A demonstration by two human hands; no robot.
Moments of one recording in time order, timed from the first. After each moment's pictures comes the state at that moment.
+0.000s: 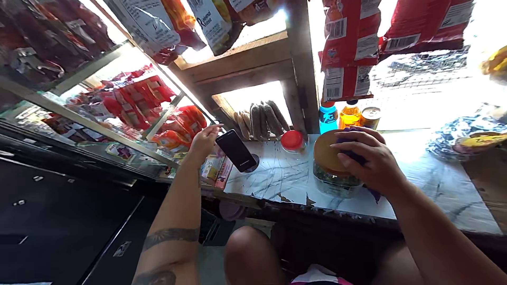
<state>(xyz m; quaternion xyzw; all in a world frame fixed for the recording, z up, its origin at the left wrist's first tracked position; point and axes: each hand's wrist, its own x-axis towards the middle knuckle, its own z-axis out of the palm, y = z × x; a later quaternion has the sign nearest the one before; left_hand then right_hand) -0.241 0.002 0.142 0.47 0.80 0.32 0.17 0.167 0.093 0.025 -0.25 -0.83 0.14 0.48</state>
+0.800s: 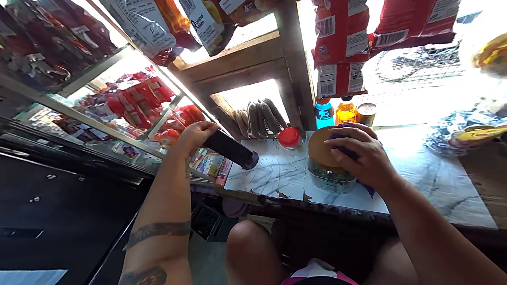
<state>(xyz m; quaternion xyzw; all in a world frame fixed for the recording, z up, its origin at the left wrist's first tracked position) -0.258 0.005 0.163 0.47 0.83 0.24 0.18 0.168 0.094 0.022 -0.24 -0.82 0.15 0.50</state>
